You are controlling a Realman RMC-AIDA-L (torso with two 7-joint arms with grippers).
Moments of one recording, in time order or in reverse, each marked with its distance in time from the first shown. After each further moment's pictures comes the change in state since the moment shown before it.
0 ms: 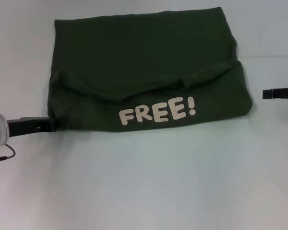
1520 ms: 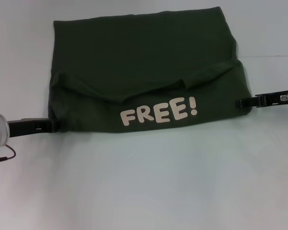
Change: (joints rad) left arm -0.001 0.003 0.007 0.000 0.005 0.013 -0.021; right arm 0.100 0.073 -0.136 0.105 -0.080 0.246 0.039
